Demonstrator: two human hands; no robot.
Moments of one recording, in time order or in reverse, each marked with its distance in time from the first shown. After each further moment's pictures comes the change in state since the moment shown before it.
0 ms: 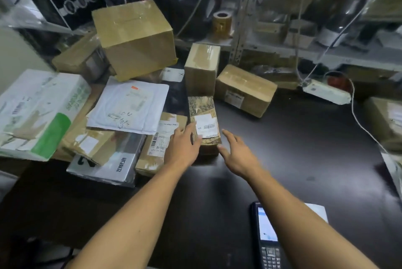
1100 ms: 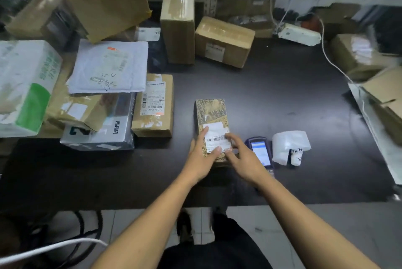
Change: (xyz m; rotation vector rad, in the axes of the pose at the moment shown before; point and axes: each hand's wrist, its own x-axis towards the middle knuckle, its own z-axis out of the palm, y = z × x) left_hand -0.126 -0.060 0.080 -0.518 -0.363 0.055; right_hand -0.143 0.033 0.086 0.380 0.062 0.120
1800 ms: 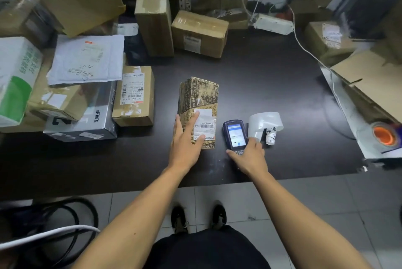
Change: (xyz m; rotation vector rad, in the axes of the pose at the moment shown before) left_hand -0.042 0.025 0.031 0.407 0.160 0.126; right_hand -0.052 0.072 -0.022 -0.166 0.191 0.430
